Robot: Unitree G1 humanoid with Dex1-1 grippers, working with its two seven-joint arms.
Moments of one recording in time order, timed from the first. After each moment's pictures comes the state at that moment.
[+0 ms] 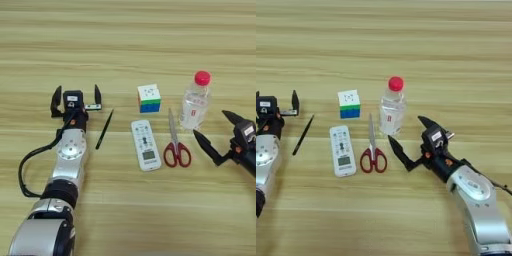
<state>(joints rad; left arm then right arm) -0.41 0.09 0.10 0.80 0.04 -0.51 0.14 0.07 -0.34 0.00 -0.10 0.21 -0.02 0.54</state>
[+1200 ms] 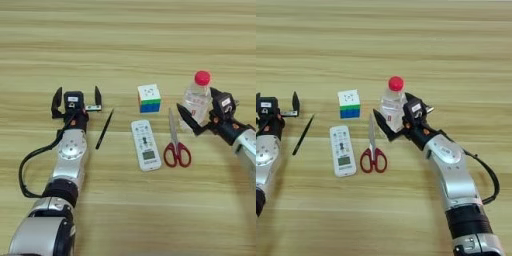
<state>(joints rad) -0.42 0.09 0.10 0.84 0.04 -0.51 0.14 -0.22 -0.24 0.04 0.20 0.15 -0.08 0.50</state>
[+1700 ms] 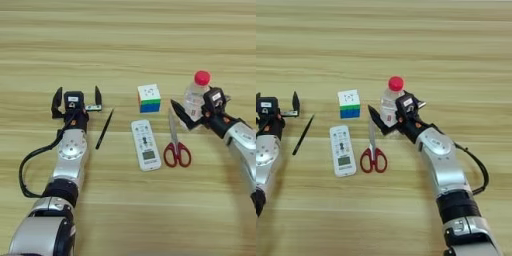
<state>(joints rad) -0.42 0.09 0.10 0.84 0.04 -0.51 0.14 -0.31 -0.21 0.04 0.35 0.12 -0.14 0.49</state>
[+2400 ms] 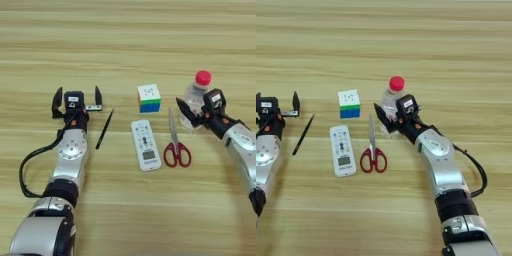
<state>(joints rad) -0.42 0.09 0.10 0.84 0.04 -0.51 0.15 -0.31 -0.21 0.03 0.39 0.11 -0.17 0.46</state>
